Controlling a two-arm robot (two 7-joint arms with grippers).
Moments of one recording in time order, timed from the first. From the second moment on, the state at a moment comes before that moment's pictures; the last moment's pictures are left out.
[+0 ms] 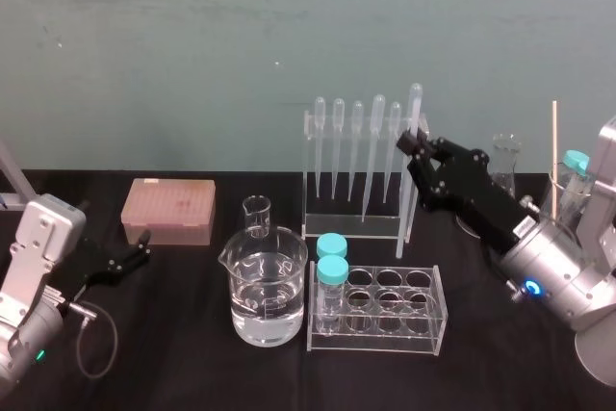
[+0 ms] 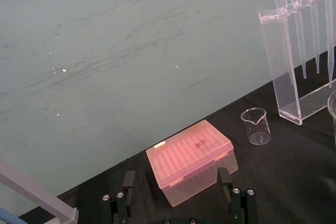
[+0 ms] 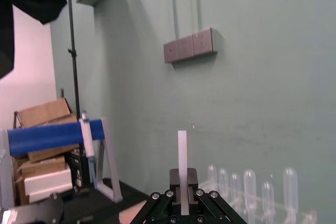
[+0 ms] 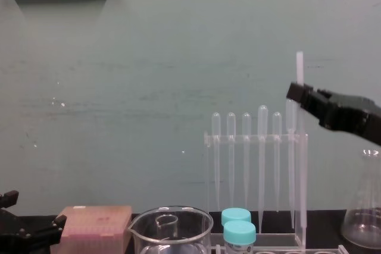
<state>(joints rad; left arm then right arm) -0.20 0.60 0.45 -1.41 -0.25 -0.12 0.03 0.29 0.38 -0.30 -1.42 0.62 -0.24 0.58</state>
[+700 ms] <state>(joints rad) -0.20 0.60 0.45 -1.41 -0.25 -0.12 0.03 0.28 0.35 -0.31 -1.34 0.59 -0.27 0.58</state>
